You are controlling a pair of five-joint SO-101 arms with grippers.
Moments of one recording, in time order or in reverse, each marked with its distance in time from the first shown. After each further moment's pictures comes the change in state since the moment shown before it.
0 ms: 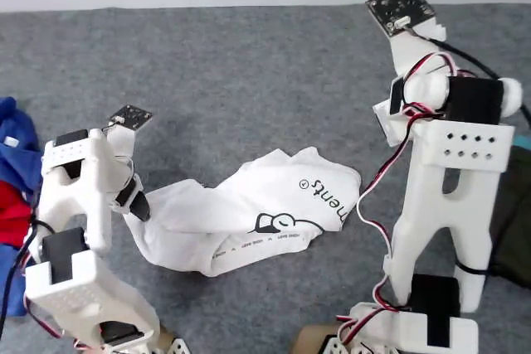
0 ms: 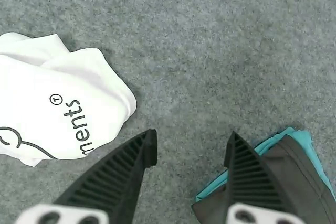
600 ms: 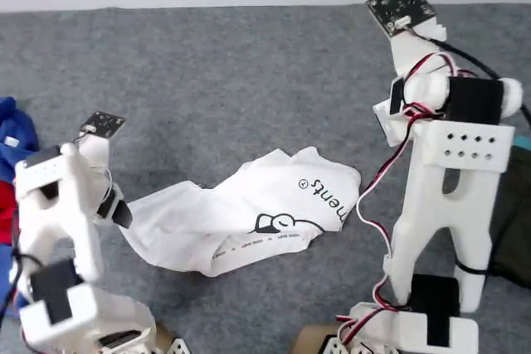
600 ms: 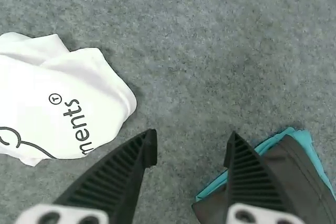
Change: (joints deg) left arm -6.8 -10.2 6.2 0.8 0.0; right arm 0.1 0.0 0.0 0.0 0.0
